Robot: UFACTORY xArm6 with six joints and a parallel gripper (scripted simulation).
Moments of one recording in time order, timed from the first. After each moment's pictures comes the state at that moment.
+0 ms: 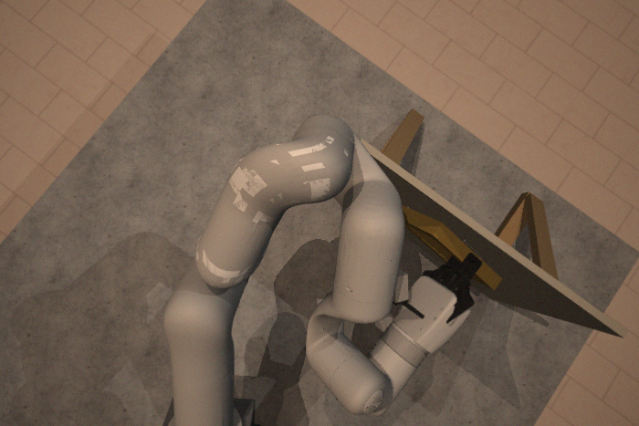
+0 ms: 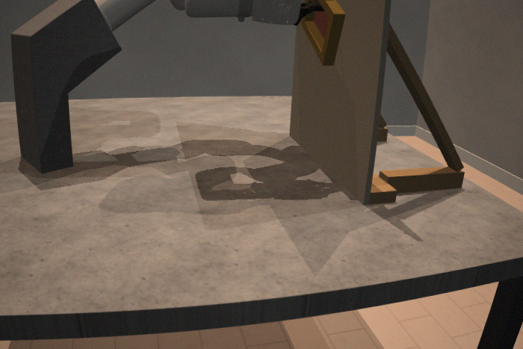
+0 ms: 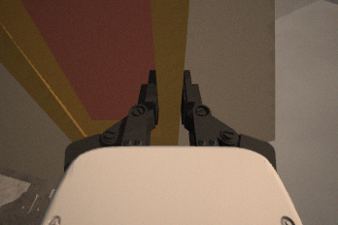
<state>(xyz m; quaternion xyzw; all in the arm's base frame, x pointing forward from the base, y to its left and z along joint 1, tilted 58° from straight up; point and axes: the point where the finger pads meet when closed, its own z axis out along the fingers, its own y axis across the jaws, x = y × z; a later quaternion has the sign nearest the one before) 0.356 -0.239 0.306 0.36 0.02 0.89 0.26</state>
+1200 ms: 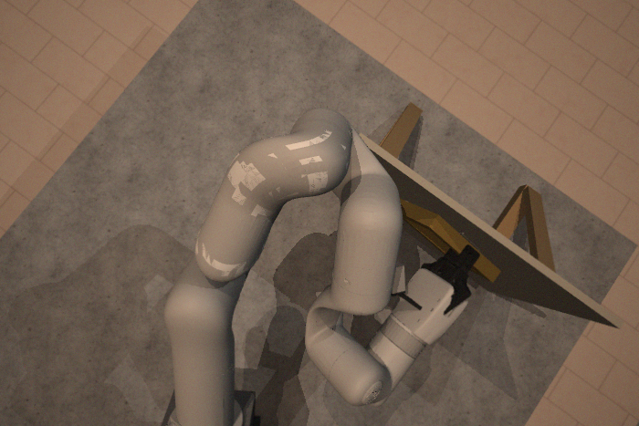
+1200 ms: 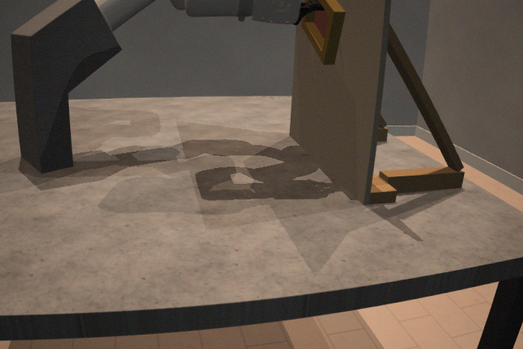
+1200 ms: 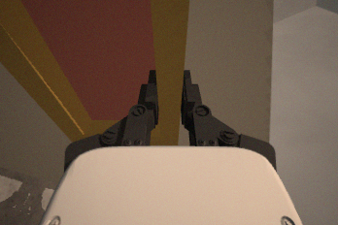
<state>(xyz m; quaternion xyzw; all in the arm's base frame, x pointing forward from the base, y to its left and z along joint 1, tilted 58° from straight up) 0.355 -0.239 0.307 0.36 0.03 0.89 0.28</state>
